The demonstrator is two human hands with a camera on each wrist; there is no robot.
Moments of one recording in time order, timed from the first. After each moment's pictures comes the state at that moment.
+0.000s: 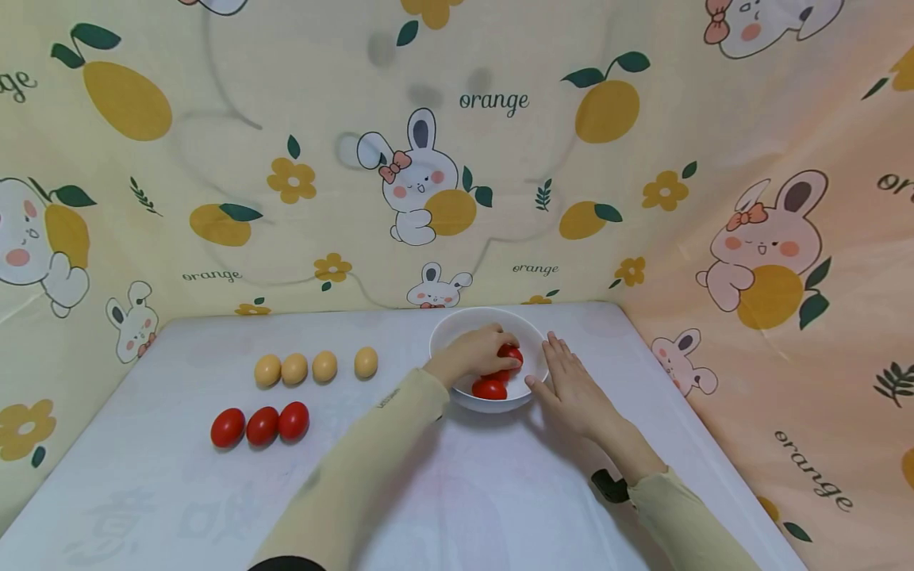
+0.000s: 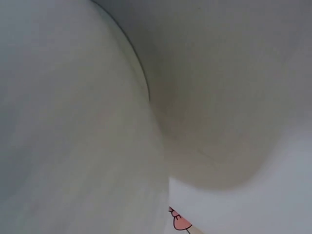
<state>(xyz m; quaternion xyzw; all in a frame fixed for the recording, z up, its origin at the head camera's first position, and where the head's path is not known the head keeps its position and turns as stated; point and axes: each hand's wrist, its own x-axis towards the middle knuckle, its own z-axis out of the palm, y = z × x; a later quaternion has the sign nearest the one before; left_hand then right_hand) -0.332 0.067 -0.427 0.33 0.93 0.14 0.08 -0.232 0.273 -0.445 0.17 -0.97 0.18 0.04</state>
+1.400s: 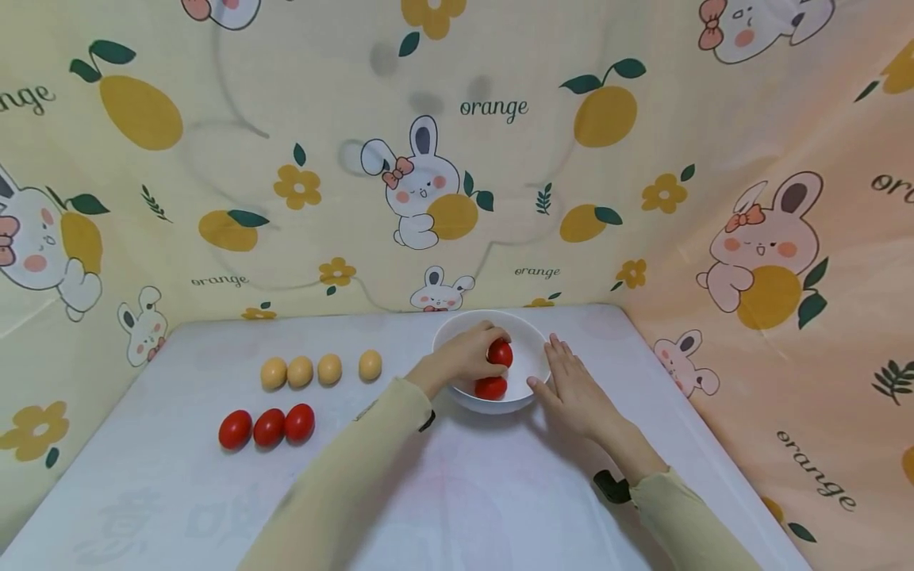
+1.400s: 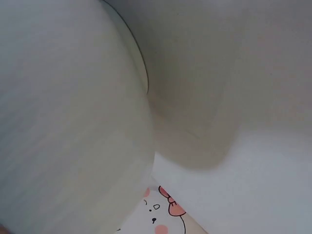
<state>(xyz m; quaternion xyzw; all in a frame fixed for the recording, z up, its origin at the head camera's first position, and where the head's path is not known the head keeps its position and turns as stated) -0.318 0.042 -0.417 0.32 0.92 0.23 0.07 -0.232 0.273 -0.447 0.16 -0.97 0.19 0.04</state>
